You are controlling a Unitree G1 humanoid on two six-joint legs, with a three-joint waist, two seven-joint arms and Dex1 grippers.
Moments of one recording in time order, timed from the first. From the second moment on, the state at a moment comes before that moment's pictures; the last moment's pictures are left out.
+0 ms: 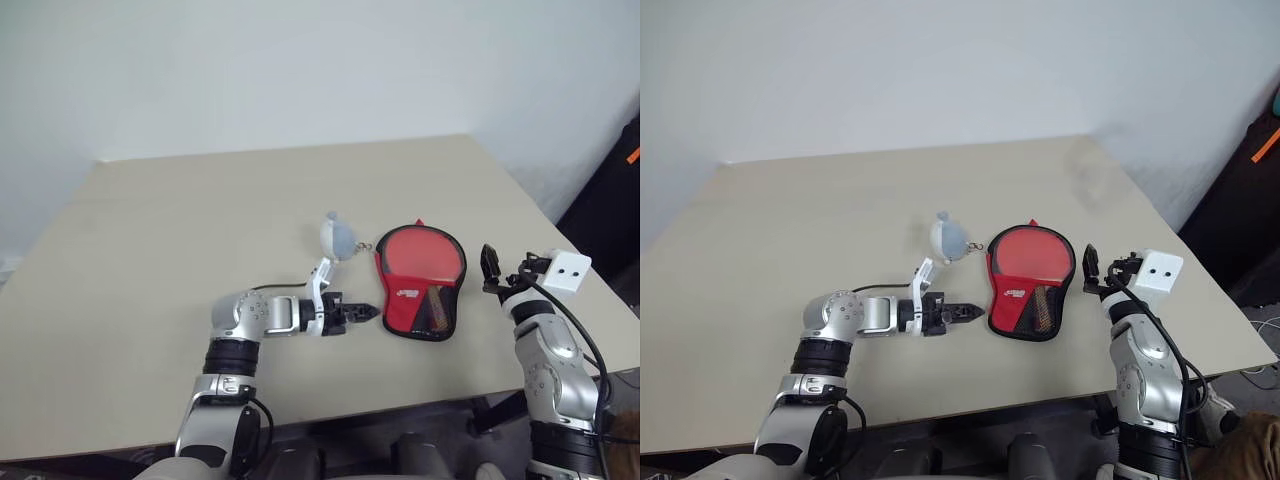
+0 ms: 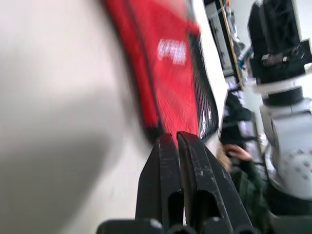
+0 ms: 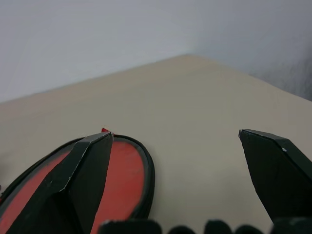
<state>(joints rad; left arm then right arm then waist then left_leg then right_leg) -0.55 0.10 0.09 0.27 -0.63 1.30 -0.62 -0.10 -0.17 -0.28 -0.15 0.31 0.28 0.10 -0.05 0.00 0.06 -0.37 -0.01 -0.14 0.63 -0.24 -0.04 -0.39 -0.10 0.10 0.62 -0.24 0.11</state>
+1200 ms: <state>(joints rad) -0.69 -0.01 0.02 0.54 -0.60 1.35 -0.62 -0.09 -0.17 -0.26 -0.12 0.29 0.25 0.08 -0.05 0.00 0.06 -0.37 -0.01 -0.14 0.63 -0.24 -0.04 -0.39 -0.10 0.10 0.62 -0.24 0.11</state>
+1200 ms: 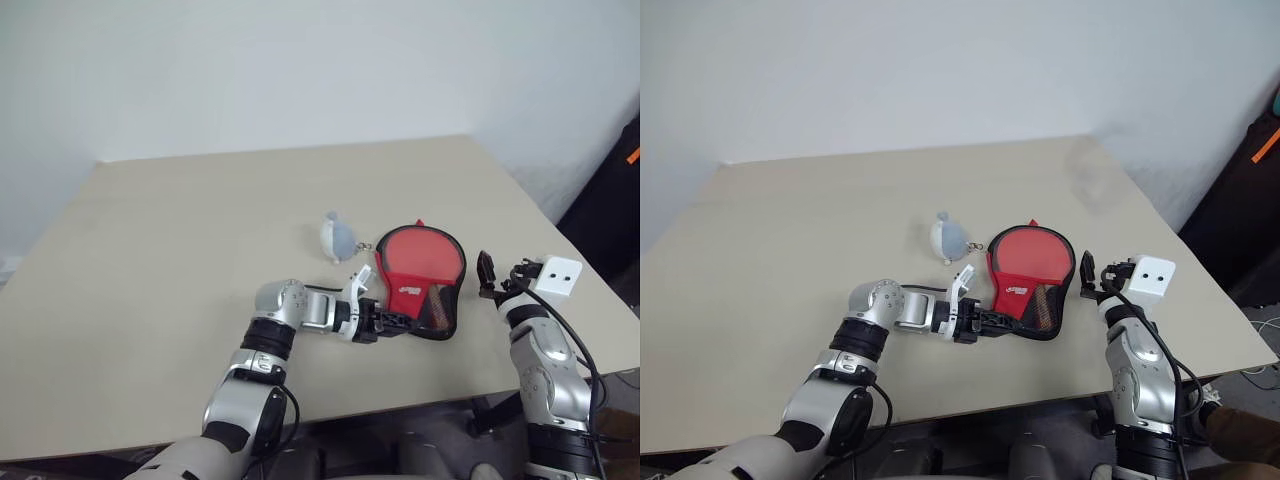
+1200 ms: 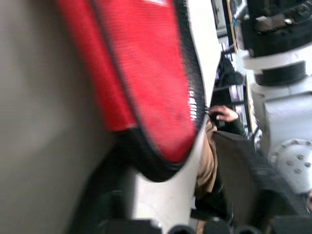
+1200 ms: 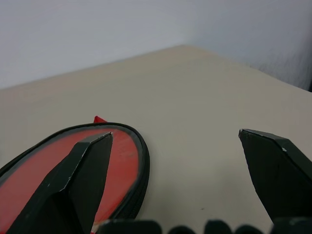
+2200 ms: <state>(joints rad) -0.32 0.42 0.04 0.03 -0.88 1.61 -0.75 -0.07 -0.19 -0.25 -0.13 0.25 0.25 0.10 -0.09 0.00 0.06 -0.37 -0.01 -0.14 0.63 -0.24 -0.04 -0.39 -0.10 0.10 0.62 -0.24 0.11</state>
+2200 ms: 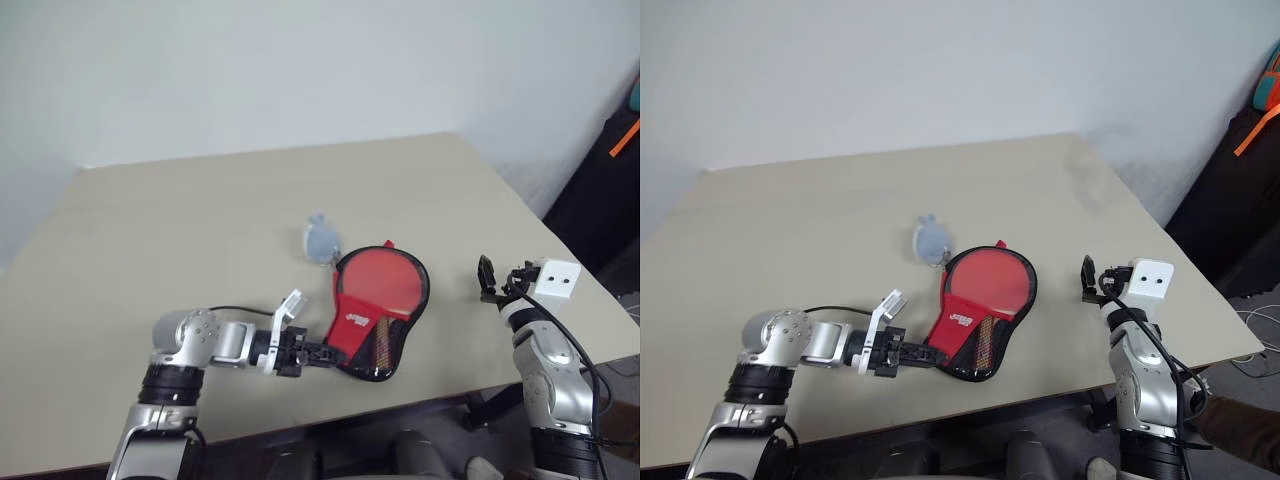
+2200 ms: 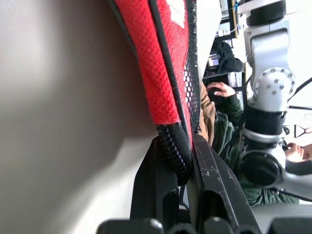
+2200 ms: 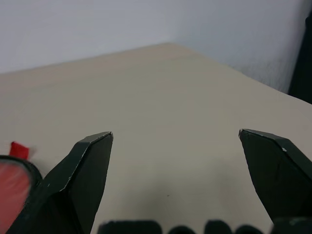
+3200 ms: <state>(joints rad) -0.11 0.60 -0.02 -0.09 -1.54 1.60 -0.35 -0.02 -0.26 -0.24 -0.17 0.25 0.31 0.14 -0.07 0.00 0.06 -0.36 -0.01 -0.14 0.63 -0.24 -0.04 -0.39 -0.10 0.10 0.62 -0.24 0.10</state>
